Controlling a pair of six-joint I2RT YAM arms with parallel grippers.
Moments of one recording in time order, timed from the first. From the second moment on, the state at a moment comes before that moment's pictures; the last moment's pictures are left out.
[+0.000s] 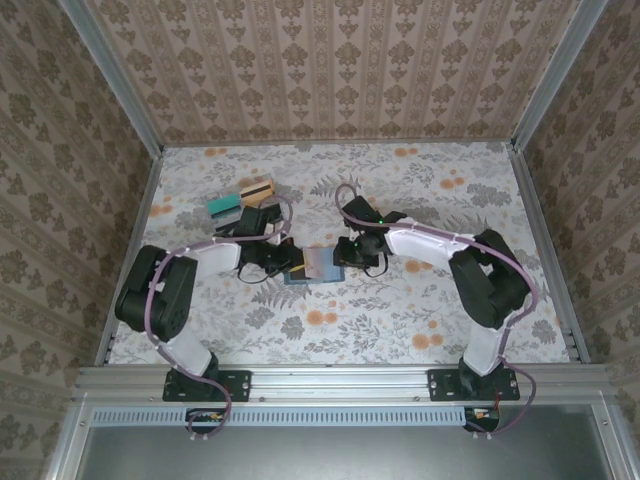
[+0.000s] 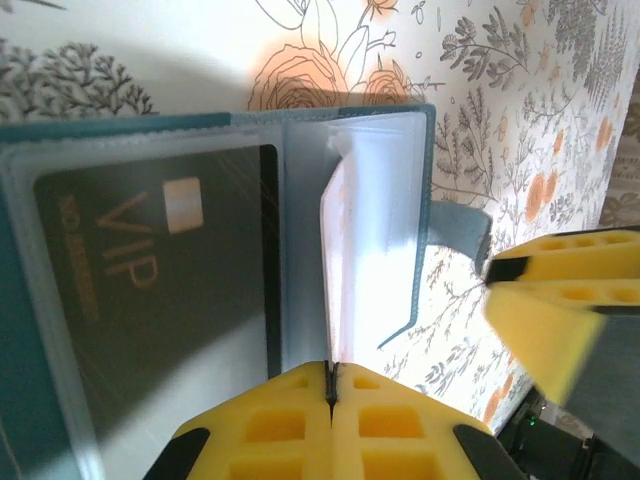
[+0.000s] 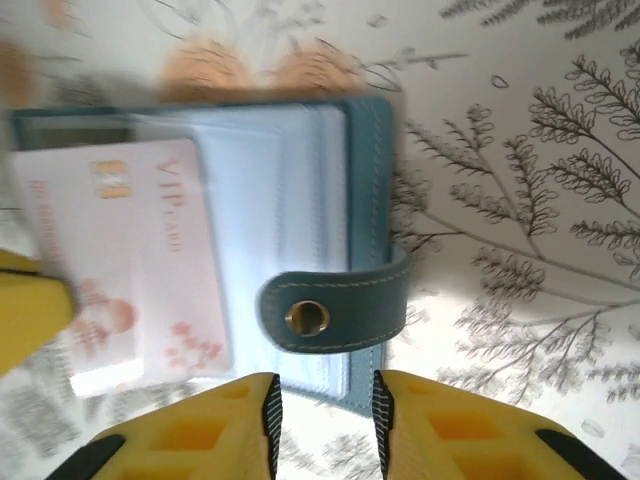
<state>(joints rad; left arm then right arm) -0.42 1.64 0.82 -0.22 0.67 -0.62 0.61 1.79 1.19 -0.53 -0.22 0.68</state>
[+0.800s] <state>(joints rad) -0.38 1.29 0.93 -0.33 0.73 -0.65 0.51 1.62 1.11 -0.06 -0.65 0.93</state>
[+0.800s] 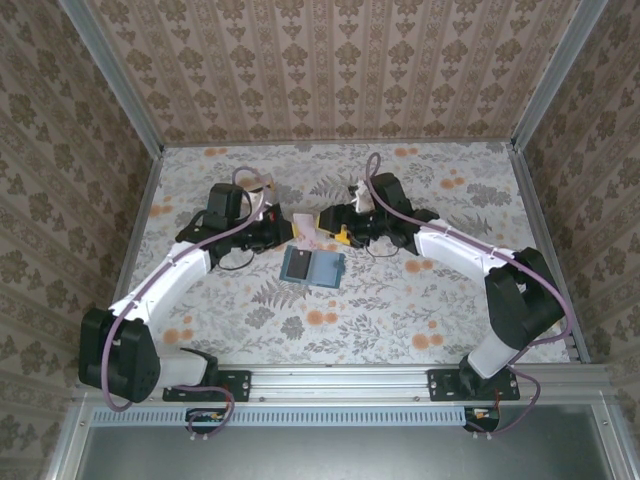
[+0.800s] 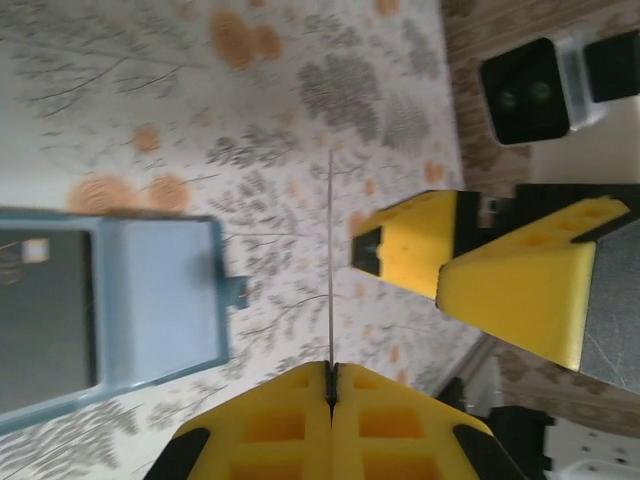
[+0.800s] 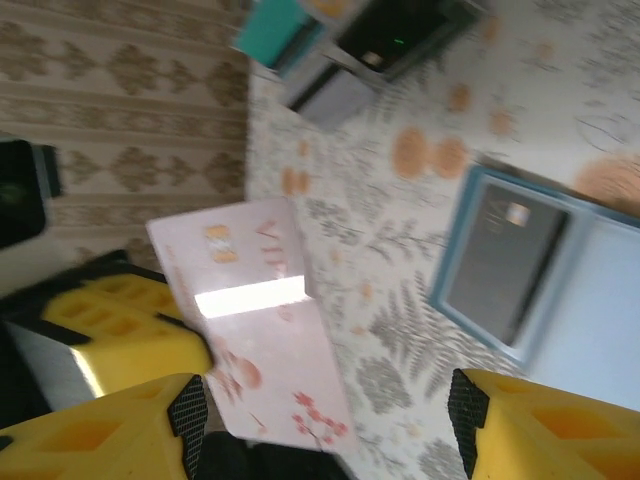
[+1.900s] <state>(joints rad) -0.35 1.28 0.89 0.21 0.79 -1.13 0.44 1.65 1.08 0.51 -0.84 1.34</state>
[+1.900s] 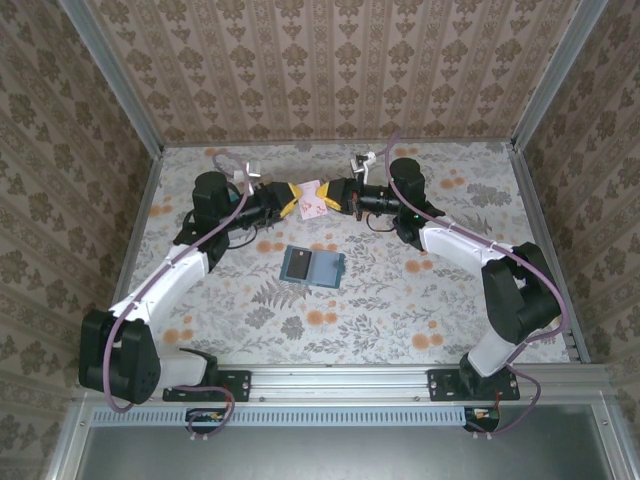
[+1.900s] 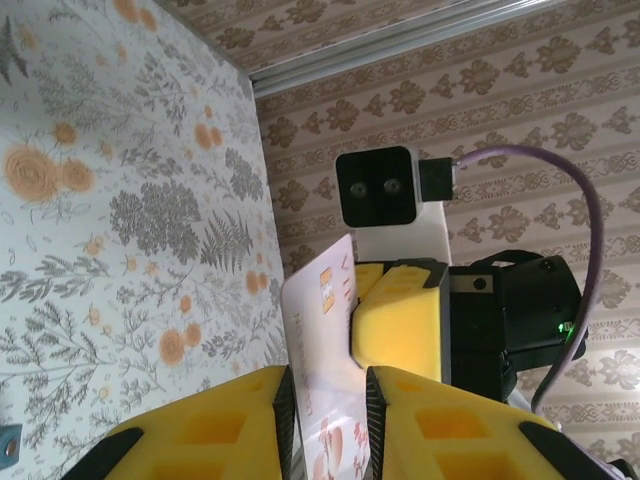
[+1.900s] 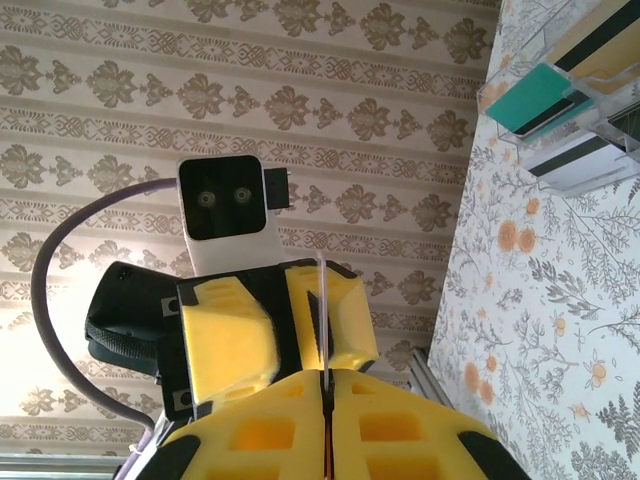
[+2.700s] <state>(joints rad) -0.38 1.31 0.98 -0.14 0.67 -0.87 0.44 1.61 1.06 0.16 -0.74 1.10</state>
